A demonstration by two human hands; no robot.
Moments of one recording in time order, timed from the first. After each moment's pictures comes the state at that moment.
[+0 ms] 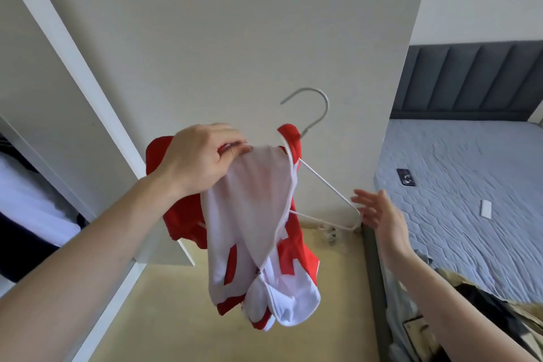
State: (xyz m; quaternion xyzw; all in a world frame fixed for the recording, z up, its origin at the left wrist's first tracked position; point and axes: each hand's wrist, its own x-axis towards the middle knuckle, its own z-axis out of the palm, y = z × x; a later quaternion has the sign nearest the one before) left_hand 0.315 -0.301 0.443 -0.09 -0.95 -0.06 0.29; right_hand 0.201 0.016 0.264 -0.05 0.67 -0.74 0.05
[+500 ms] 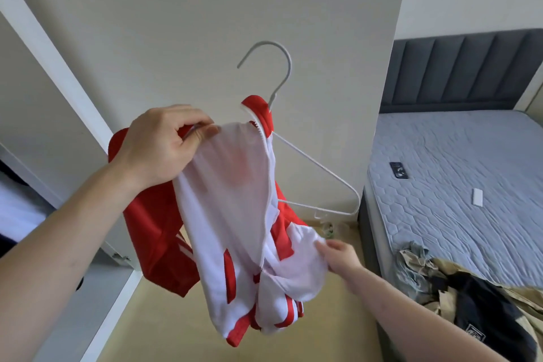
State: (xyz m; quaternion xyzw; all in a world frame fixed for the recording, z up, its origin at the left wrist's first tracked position) left_hand 0.323 -0.321 0.472 -0.09 -0.93 -0.12 0.34; right_hand 0.222 -0.025 0.154 0.07 0.76 -0.60 0.25
